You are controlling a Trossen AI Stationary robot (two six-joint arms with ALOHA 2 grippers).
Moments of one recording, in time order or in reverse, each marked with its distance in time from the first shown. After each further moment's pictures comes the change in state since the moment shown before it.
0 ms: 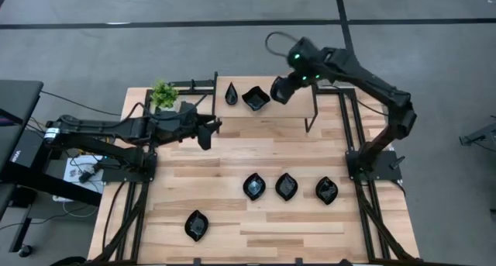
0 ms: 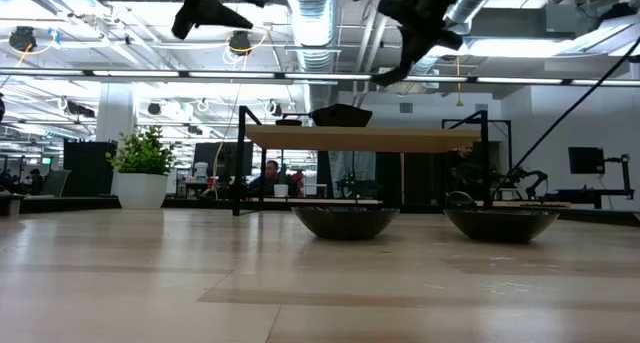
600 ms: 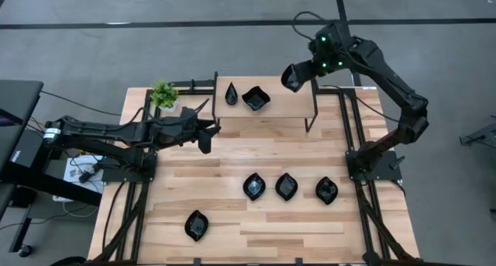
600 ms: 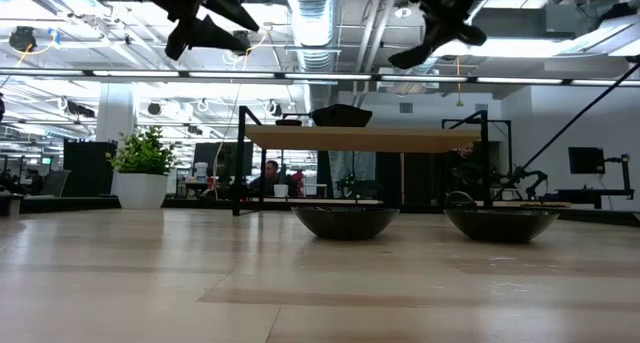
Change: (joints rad) left arm -0.006 -0.020 -0.119 0.060 0.000 -0.018; right arm -0.221 -0.114 -0.030 0.018 -0.199 -0.016
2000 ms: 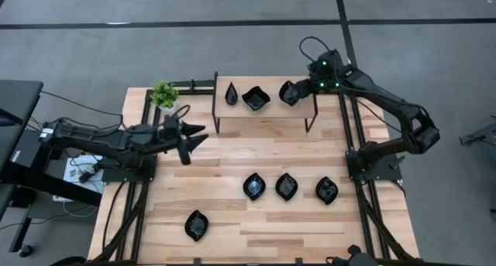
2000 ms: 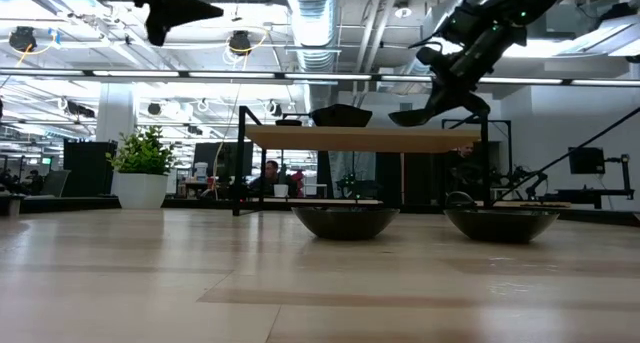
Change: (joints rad) left arm -0.123 -0.271 -0.224 0.253 0.000 0.214; right arm -0.128 -0.154 -0.700 0.637 -0.236 0.008
